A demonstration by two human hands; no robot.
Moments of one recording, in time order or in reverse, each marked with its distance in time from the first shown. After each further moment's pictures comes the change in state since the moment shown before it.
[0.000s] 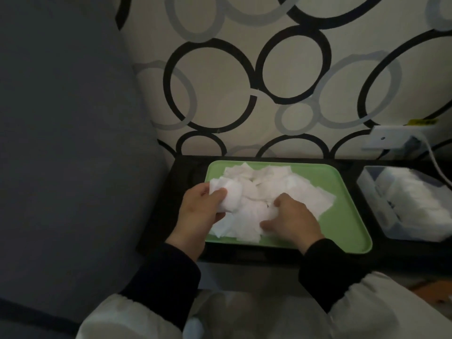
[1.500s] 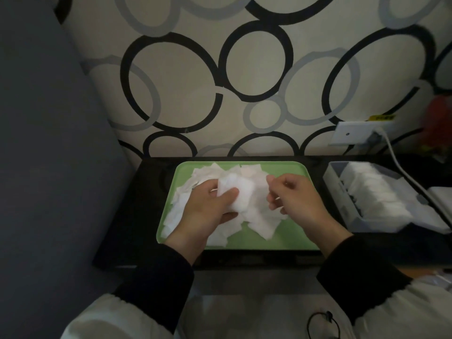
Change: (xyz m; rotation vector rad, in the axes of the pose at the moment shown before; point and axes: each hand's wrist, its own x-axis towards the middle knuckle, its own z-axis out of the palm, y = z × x) left_hand 0.005 -0.005 0.070 -0.035 -0.232 -0.023; right_hand 0.001 0.045 -0.058 0.789 0.157 -0.116
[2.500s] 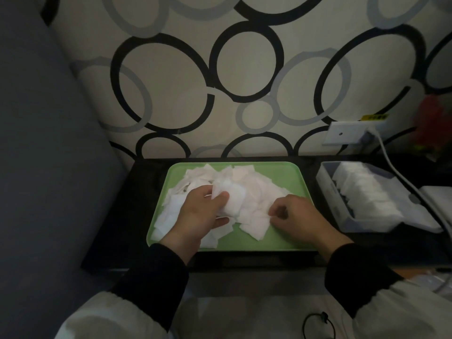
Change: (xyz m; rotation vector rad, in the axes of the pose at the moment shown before) left_hand 0.015 -0.014 0.004 0.088 0.021 -0.060; right_hand 0.016 0.053 -0.032 -0.760 -0.215 -0.170
